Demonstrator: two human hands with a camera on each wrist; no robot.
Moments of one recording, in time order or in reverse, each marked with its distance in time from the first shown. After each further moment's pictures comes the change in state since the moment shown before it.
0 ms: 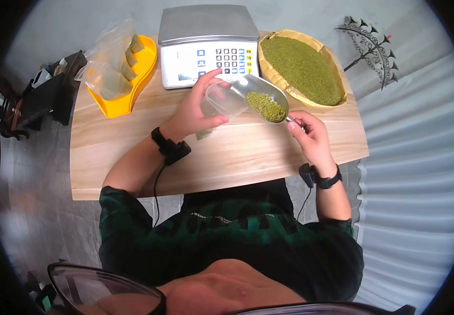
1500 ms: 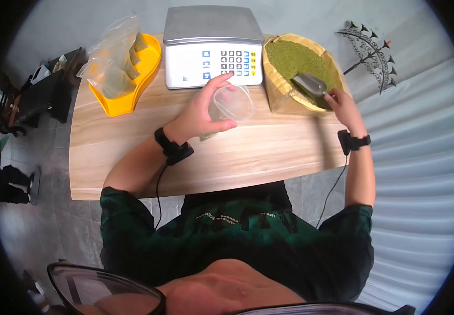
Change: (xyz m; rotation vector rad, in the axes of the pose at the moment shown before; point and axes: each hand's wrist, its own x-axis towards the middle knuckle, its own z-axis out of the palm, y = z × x) left_hand 0.002 0.006 0.000 0.071 -0.018 0.071; right_hand 0.085 0.008 -0.115 -0.938 0.067 0.096
